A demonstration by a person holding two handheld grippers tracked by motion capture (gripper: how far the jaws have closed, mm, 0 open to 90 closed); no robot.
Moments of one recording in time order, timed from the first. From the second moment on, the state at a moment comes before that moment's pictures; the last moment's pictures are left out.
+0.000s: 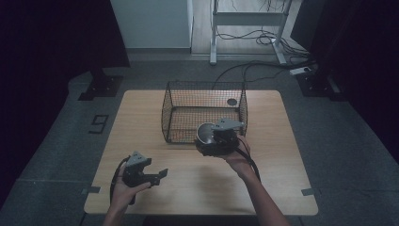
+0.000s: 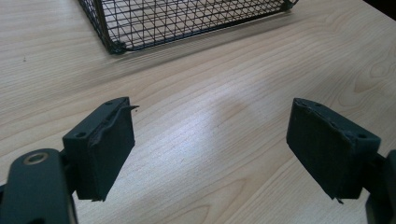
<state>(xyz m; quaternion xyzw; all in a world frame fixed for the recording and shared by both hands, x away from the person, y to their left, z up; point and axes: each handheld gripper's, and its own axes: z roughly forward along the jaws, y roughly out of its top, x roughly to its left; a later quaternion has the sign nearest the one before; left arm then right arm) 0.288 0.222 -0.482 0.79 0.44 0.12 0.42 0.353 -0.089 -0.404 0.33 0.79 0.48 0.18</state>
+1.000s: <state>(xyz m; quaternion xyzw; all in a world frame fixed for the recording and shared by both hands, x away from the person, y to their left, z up) 0.288 0.225 -0.481 0.79 0.44 0.12 0.42 0.387 -0.086 -0.389 0.35 0.78 0.48 0.19</state>
